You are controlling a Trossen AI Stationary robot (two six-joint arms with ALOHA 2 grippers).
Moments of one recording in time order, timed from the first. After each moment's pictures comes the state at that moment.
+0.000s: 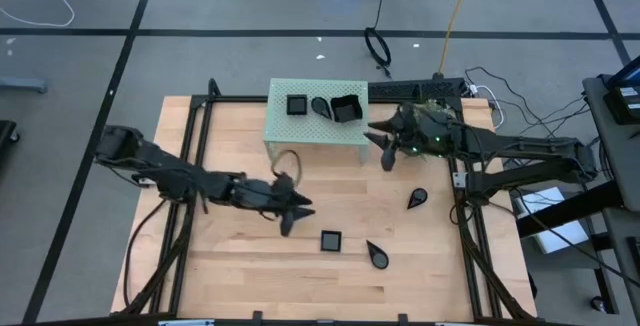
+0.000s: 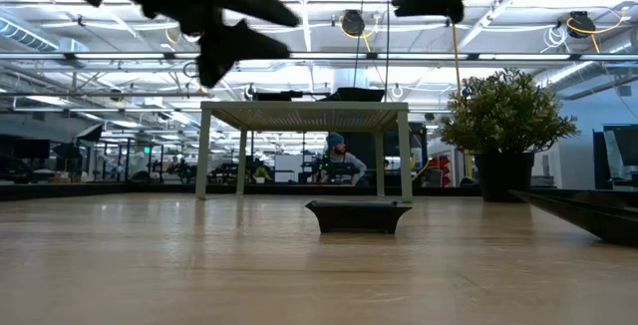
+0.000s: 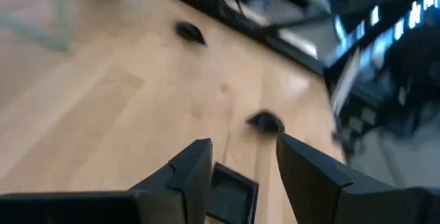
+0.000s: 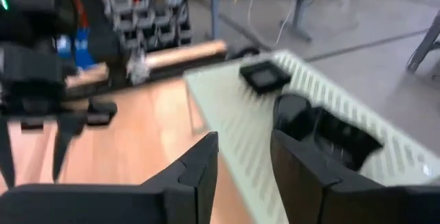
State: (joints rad) left arm -0.26 1.44 0.72 0.36 -0.19 -0.61; right arm -0.14 1.01 0.89 -0.17 0.23 0.13
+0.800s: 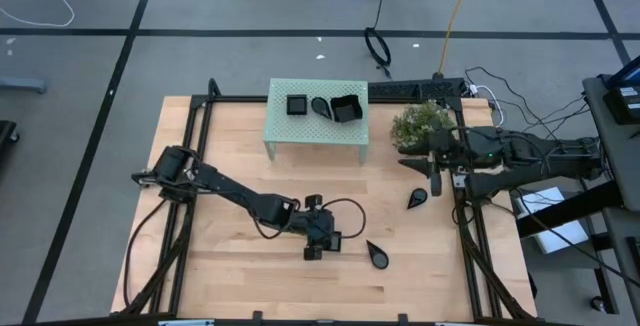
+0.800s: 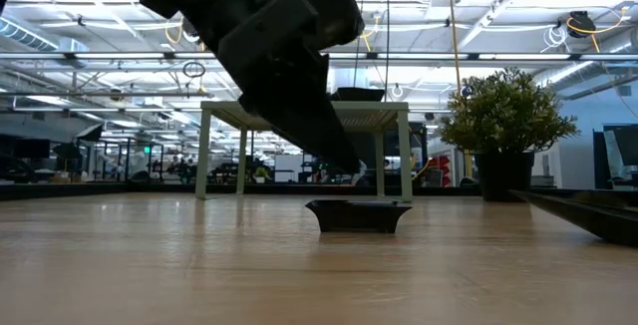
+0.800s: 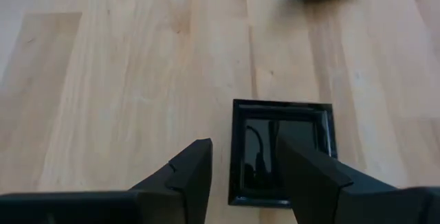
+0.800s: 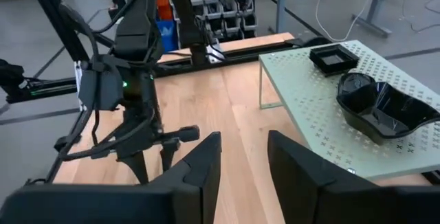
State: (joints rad) left arm -0.30 1.95 1.18 -0.08 -0.16 -0.21; right arm 0.09 0.69 0.89 -0.50 0.18 0.20
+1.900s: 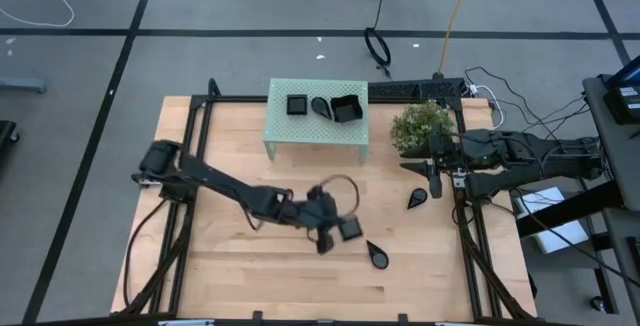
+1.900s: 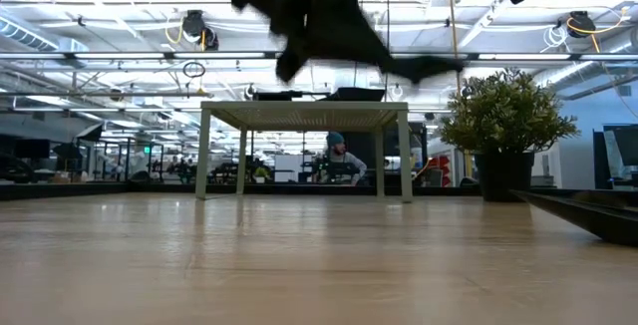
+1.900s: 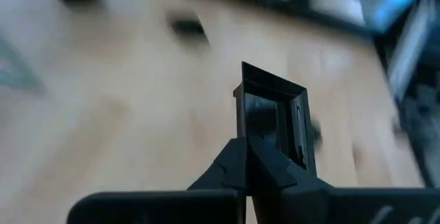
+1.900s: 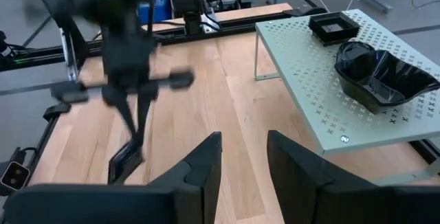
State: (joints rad) left arm -0.28 1.83 1.18 0.09 -0.25 -0.44; right arm 0.09 0.69 0.89 -0.60 0.18 0.20
